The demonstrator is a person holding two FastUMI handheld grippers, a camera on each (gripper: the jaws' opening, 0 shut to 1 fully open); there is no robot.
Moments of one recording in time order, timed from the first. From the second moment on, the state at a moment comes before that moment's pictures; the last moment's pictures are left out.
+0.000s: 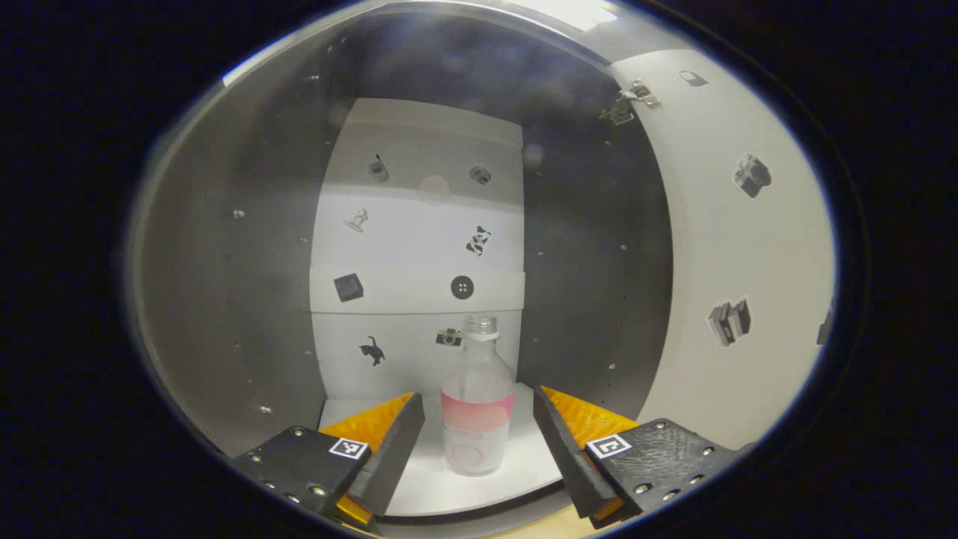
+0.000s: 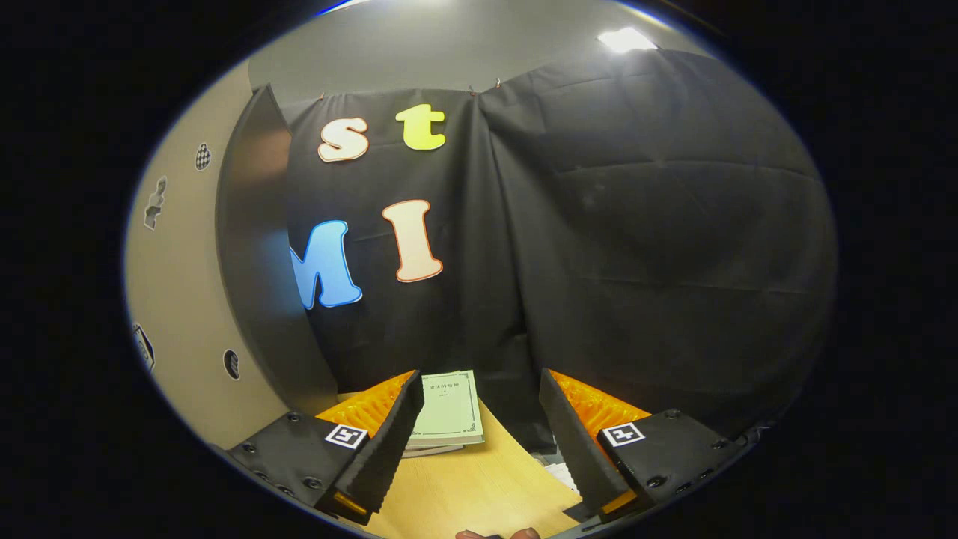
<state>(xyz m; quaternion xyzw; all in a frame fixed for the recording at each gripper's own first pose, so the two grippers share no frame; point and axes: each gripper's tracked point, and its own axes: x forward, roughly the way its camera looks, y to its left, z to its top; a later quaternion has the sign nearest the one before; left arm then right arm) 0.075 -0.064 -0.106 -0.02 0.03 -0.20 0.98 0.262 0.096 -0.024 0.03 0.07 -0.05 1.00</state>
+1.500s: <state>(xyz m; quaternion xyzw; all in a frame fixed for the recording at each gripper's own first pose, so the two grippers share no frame) 0.059 -0.051 -0.080 0.02 0.01 -0.21 0.98 0.285 0.076 -0.037 0.04 0.08 -0.07 0.99</state>
